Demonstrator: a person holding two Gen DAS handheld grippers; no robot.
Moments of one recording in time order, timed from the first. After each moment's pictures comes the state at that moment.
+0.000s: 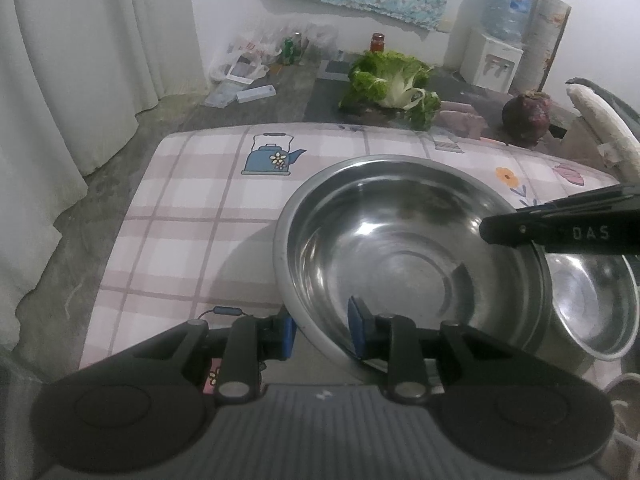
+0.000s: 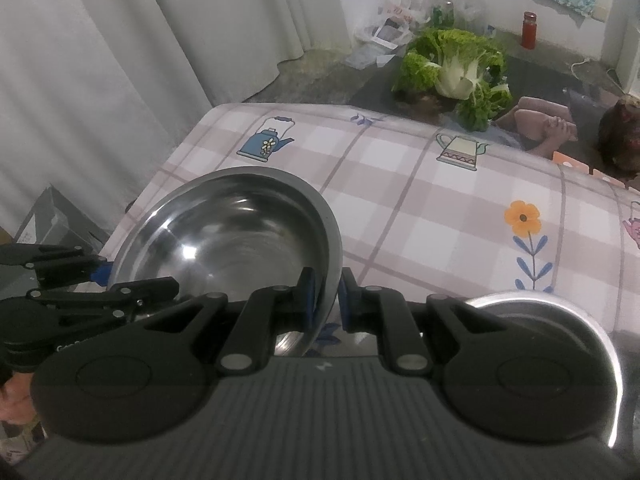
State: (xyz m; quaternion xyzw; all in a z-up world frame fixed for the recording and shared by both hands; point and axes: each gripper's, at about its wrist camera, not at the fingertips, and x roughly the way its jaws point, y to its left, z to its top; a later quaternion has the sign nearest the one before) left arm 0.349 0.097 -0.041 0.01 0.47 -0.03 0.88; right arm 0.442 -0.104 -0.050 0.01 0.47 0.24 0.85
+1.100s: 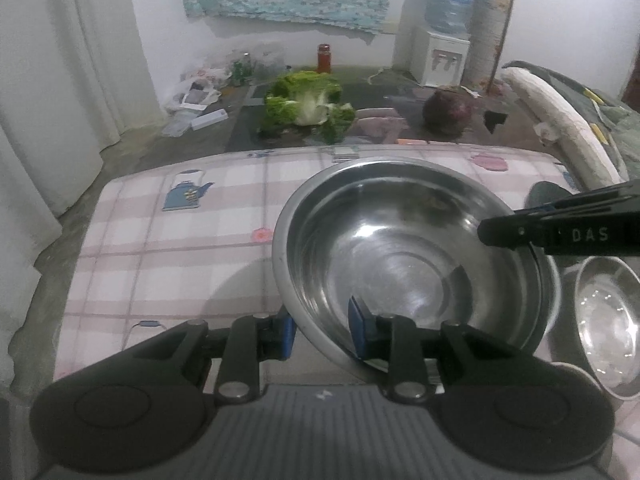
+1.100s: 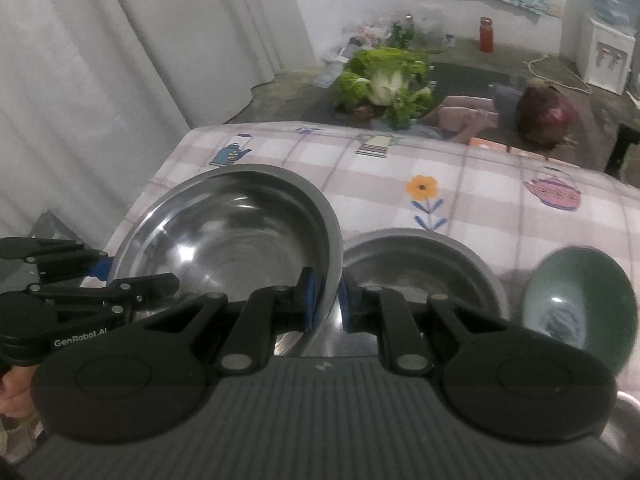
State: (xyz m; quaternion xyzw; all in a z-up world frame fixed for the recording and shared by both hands) left arm 0.321 0.007 -0.007 0.05 0.45 -0.08 0.89; right arm 0.381 -0.197 -0.011 0.04 0.45 0.20 0.87
